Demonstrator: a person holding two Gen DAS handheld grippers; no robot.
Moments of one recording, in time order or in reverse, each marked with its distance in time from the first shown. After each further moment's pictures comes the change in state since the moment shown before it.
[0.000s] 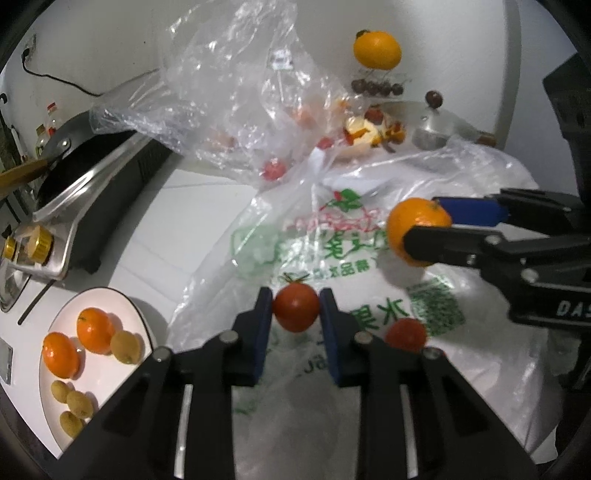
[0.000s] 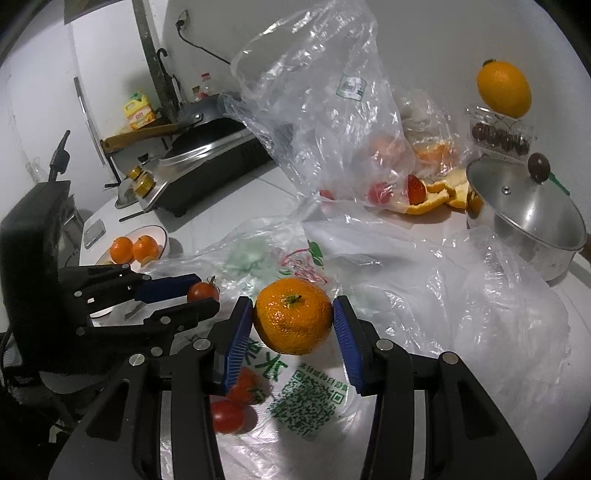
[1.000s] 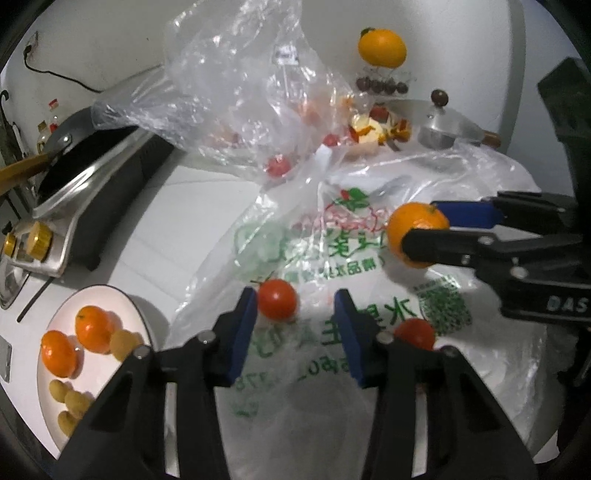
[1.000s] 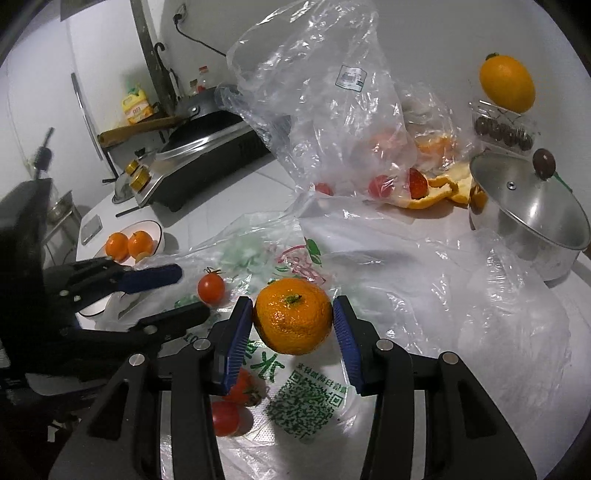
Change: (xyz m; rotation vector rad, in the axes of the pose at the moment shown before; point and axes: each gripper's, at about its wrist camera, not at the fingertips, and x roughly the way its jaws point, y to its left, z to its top) left arm 0.012 0.005 0.001 -0.009 0.019 0.010; right arm 0.011 -0.005 0.000 0.004 0.028 0.000
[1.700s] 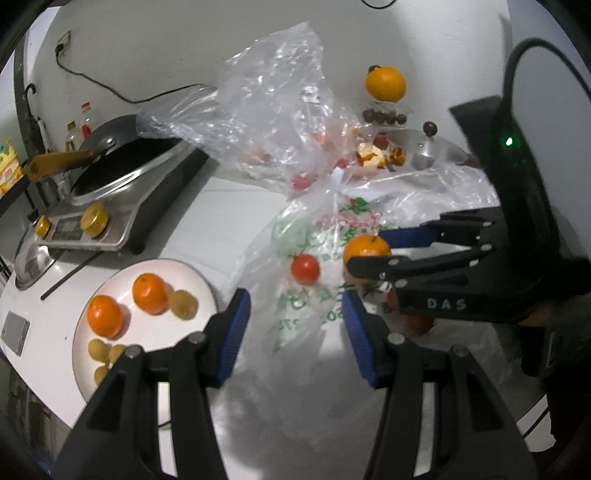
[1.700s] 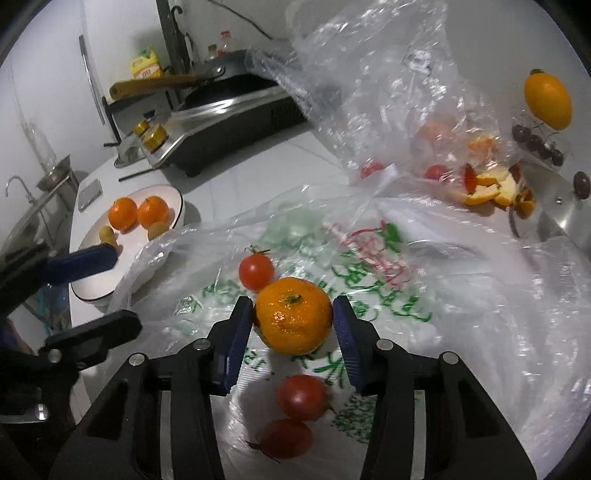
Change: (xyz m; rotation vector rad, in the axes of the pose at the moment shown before) left arm -0.076 0.020 -0.034 -0.035 -0.108 0.005; right arm 0.030 0.054 -0.002 -0.086 0.088 -0.033
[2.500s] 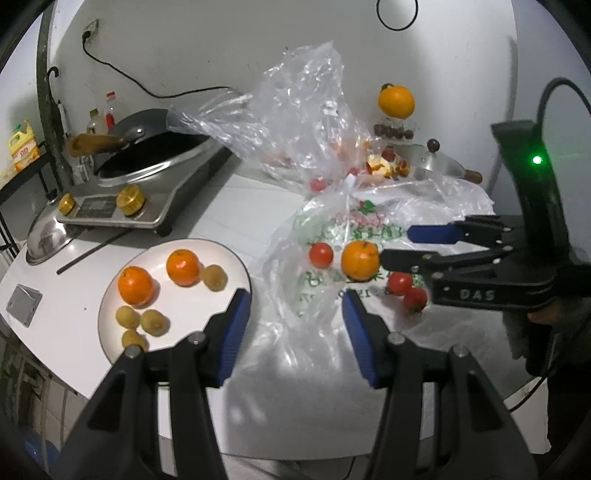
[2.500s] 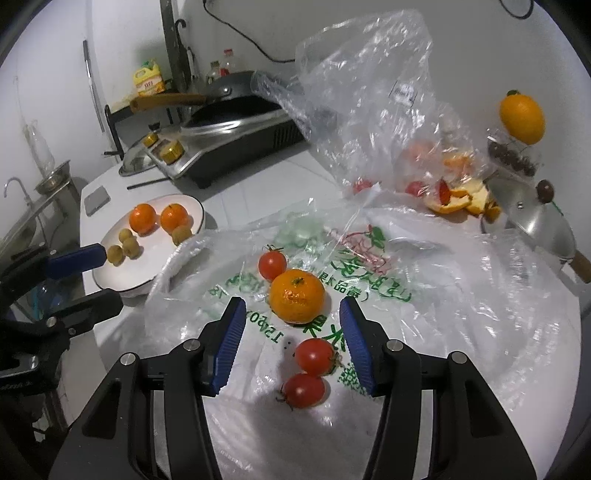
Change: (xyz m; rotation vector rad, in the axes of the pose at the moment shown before) left arm -0.043 0.021 -0.021 -0.077 -0.026 0.011; right arm -0.041 0.022 -0.013 -0.008 -0.049 -0.048
